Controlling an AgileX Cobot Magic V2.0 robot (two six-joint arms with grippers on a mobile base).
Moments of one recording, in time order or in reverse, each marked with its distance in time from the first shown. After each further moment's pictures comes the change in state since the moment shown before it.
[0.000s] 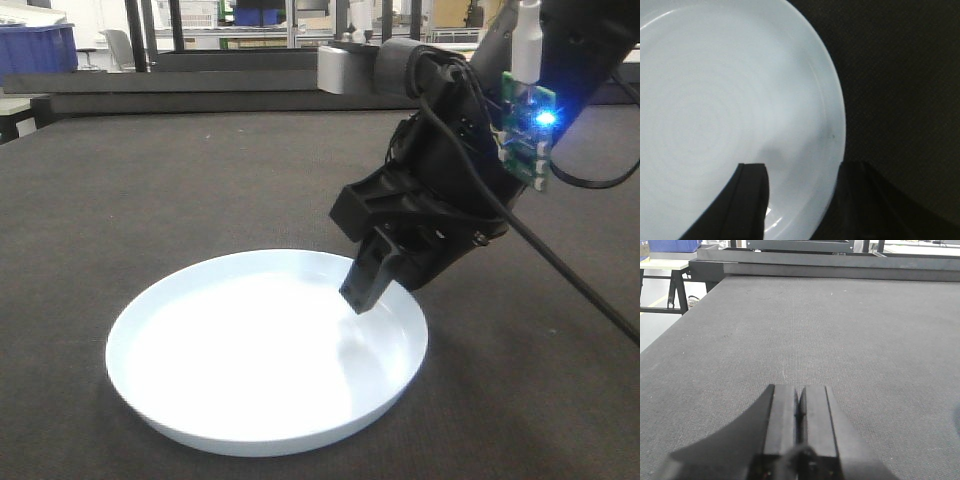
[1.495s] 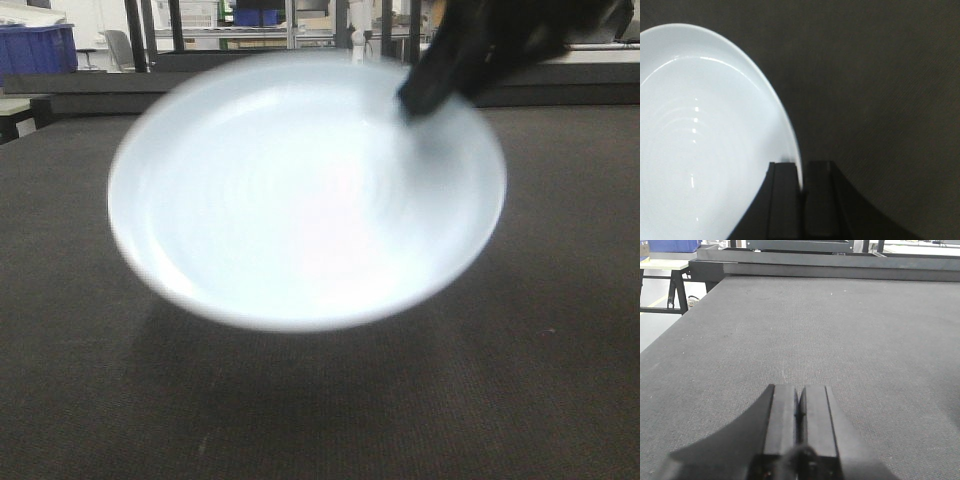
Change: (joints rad) left arm 0.000 0.000 0.000 0.000 0.000 0.000; right arm -0.053 -0.395 -0.003 -0.029 0.032 0.042
